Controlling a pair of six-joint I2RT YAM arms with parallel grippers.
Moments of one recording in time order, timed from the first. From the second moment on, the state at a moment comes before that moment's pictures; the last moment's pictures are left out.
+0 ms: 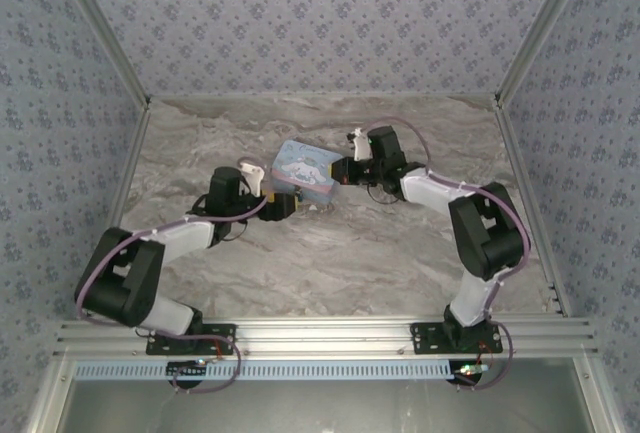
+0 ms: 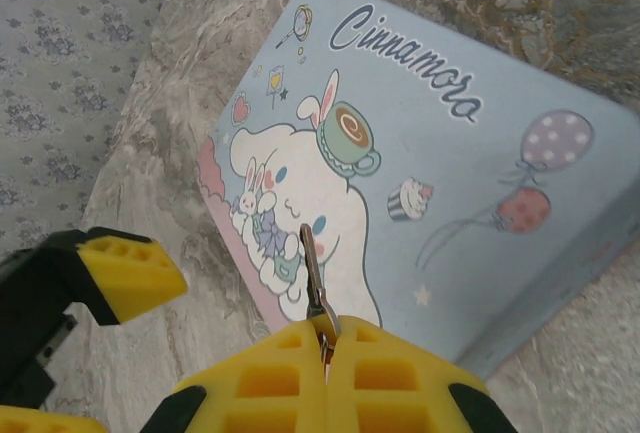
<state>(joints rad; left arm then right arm) -0.38 1.47 0.58 0.29 0.53 -0.36 0.45 1.79 1.10 0.06 -0.54 0.48</state>
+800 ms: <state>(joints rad) -0.38 1.79 0.68 0.49 0.54 -0.22 0.47 1.93 1.26 -0.07 -0.53 0.39</state>
